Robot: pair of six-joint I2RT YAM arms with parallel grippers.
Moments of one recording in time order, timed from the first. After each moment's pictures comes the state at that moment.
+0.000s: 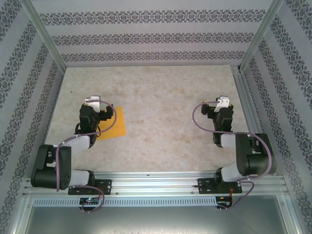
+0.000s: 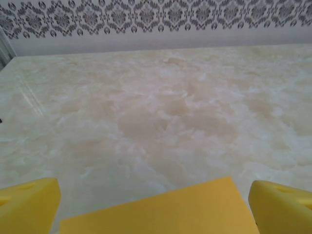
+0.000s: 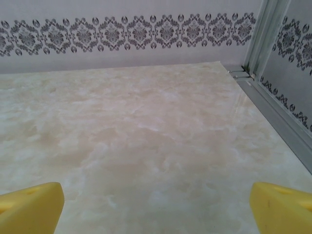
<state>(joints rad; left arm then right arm) -0.07 1.30 0.44 0.56 -0.03 -0.04 0.00 1.44 0.38 0.81 0.09 0.00</state>
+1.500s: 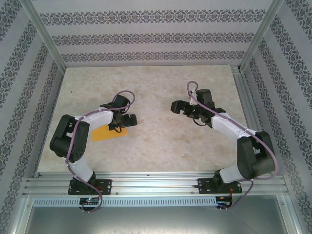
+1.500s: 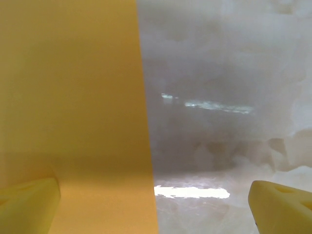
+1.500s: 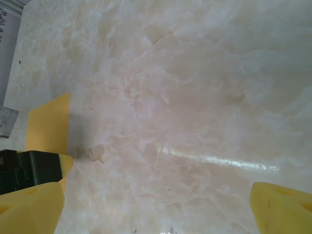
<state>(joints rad) -0.41 1.74 1.01 -0.52 0.02 -0.61 0.29 1.46 0.85 -0.15 -0.39 0.48</state>
